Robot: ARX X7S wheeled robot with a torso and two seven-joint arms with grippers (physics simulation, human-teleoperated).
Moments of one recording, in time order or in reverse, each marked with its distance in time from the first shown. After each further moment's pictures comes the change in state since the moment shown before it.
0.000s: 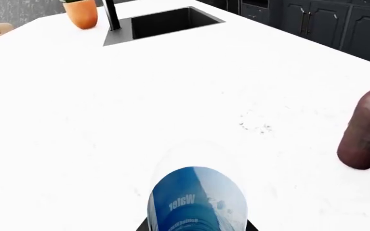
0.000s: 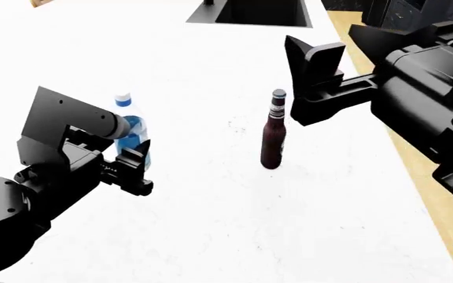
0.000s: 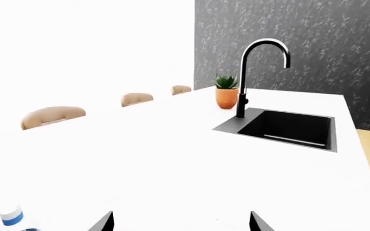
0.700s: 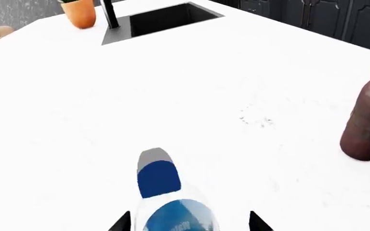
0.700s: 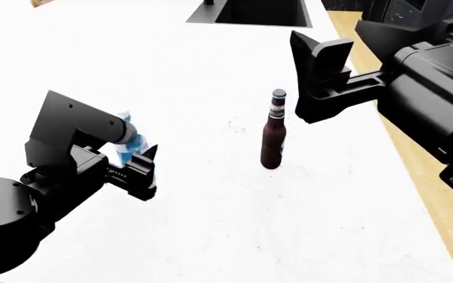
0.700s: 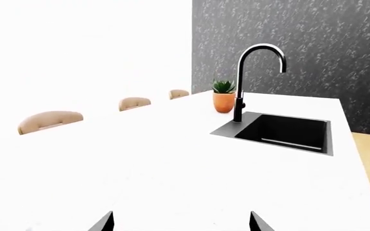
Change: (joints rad) left arm -0.009 0.011 0.026 0.003 0.032 -0.018 0.003; right arm 0.002 0.016 0.007 -0.014 0.006 -0.015 0.007
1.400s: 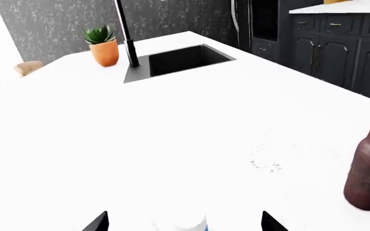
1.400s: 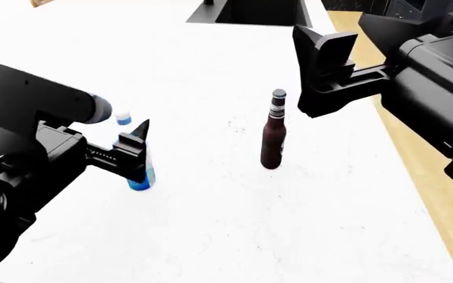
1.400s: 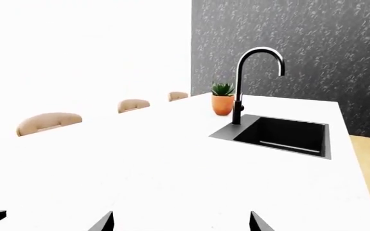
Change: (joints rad) left arm -0.020 -0.042 -0.080 0.069 -0.045 0.060 -0.060; right arm 0.025 0.005 -0.009 0.013 0.001 0.003 -0.007
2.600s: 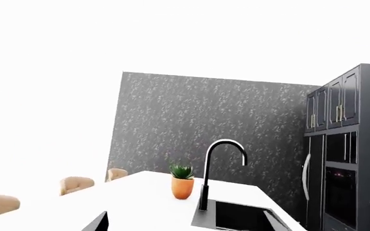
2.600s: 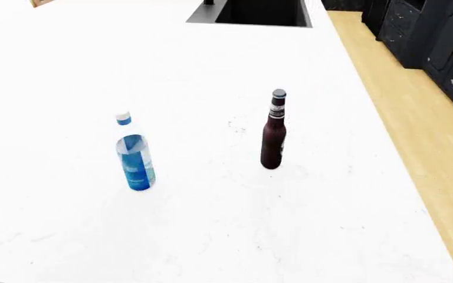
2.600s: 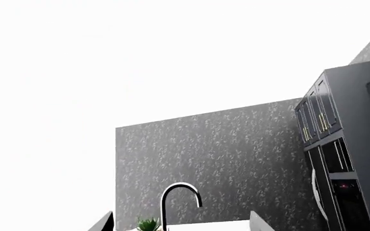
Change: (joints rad) left arm 0.235 -0.271 -0.767 0.206 -0.309 0.320 -0.283; right arm 0.212 0.039 0.143 -0.163 -0.116 -0.134 0.312
